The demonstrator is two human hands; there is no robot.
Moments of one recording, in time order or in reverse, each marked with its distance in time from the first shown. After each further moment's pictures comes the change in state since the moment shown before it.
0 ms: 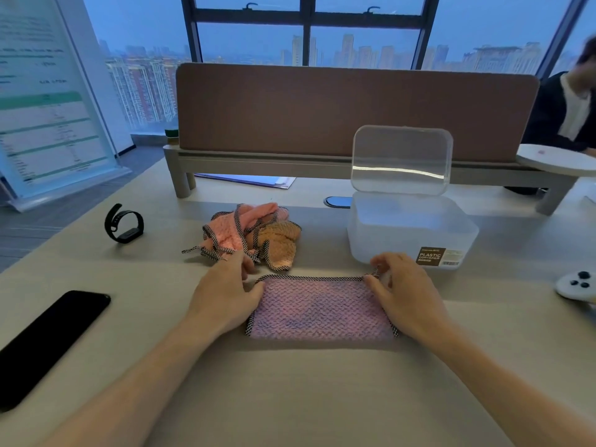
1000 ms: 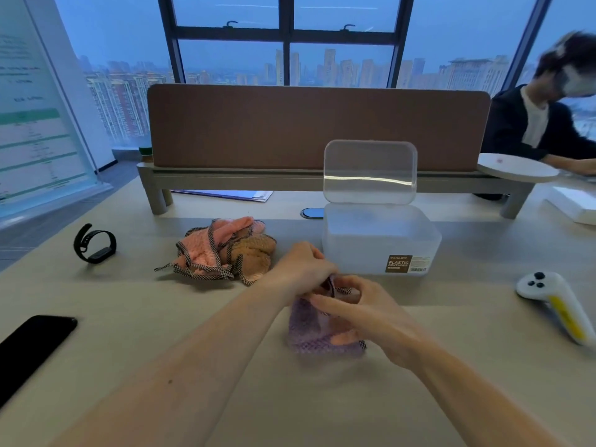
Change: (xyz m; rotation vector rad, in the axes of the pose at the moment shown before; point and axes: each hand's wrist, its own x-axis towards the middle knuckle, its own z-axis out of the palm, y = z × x) left_hand 0.041 0.157 0.028 -0.530 -0.452 -0.225; right_hand -0.031 -0.038 -0.036 0.896 -0.401 0.344
